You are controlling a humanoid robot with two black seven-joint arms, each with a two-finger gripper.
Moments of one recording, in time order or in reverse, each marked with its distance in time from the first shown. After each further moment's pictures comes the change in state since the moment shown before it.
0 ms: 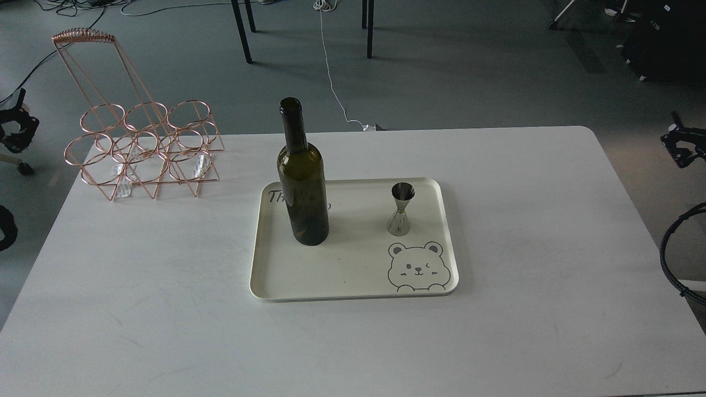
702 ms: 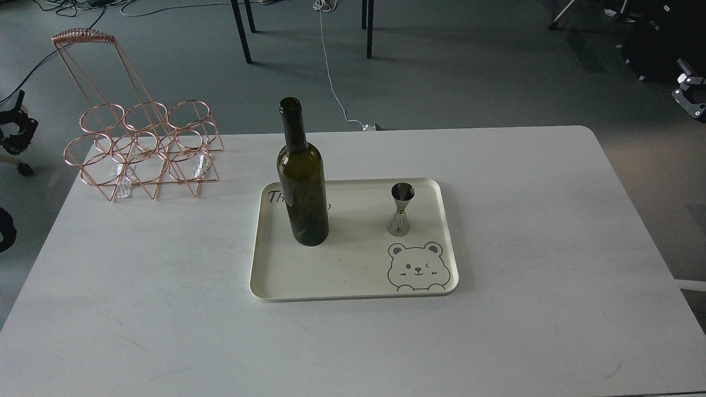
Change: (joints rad) left arm 0.005 0.003 0.002 0.000 0.000 0.000 0.000; right arm 0.012 -0.236 -0.026 0.392 -0.232 0.000 0.005
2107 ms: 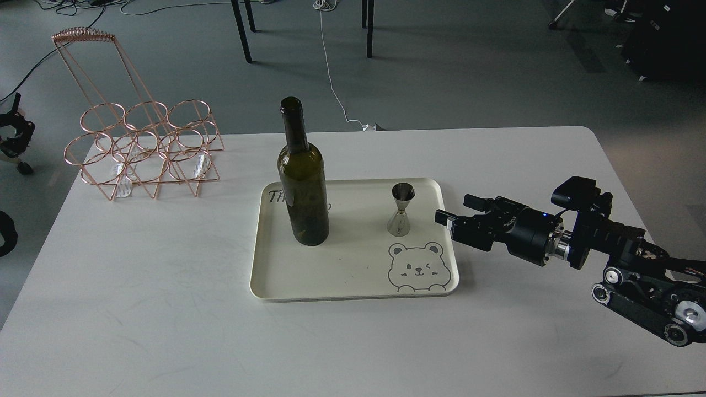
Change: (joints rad) left arm 0.010 -0.006 0.001 0.009 0.004 0.000 -0.027; right arm -0.069 0.202 -0.474 0.433 -1.799 -0.594 0.321
